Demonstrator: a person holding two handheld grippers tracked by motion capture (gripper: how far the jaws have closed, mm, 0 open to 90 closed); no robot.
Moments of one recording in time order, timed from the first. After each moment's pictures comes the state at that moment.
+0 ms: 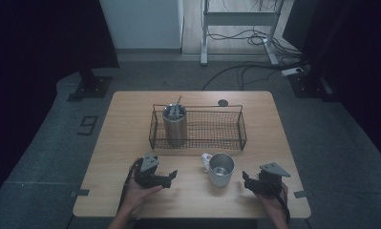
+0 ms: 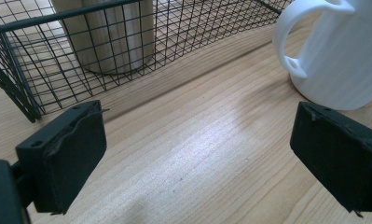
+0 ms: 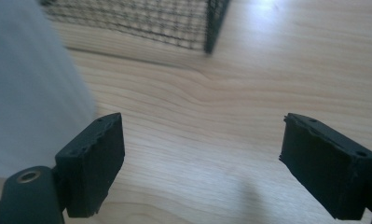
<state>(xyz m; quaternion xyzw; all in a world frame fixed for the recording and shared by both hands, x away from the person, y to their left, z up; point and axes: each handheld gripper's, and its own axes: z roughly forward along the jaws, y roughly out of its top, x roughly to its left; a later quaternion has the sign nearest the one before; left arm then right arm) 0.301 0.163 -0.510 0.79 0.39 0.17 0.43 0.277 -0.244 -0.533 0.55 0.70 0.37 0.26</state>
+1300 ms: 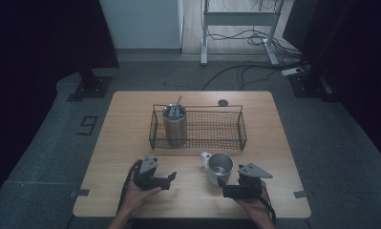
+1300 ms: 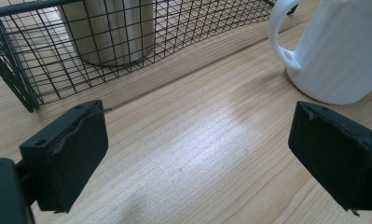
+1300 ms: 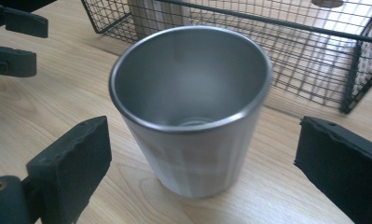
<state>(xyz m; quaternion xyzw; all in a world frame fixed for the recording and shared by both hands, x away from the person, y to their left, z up) 0.297 0.166 -0.514 0.79 0.40 0.17 0.43 0.259 -0.177 -0.497 0.45 0.74 0.45 0.20</state>
